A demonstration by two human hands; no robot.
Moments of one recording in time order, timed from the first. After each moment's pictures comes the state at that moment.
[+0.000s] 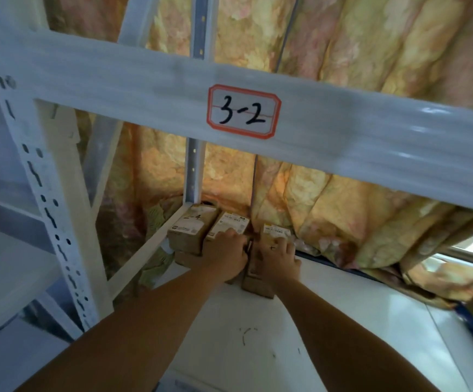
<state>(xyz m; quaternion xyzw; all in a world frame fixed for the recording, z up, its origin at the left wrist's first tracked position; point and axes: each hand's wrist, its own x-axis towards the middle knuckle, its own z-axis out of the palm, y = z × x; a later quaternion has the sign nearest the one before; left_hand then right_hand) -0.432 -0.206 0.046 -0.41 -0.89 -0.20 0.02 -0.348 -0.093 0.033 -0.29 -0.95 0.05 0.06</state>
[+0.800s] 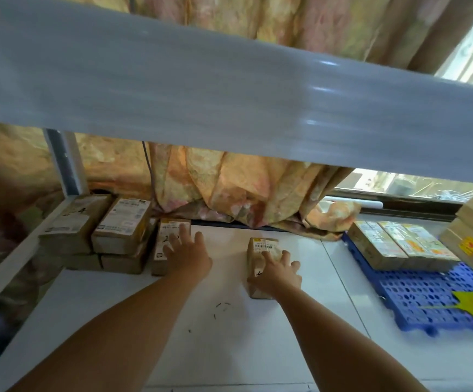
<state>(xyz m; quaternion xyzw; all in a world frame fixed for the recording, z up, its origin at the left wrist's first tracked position) -0.342 -0.092 0.003 -0.34 -0.93 -0.10 -0.11 -0.183 0.007 0.005 -0.52 -0.84 0.14 -0.04</state>
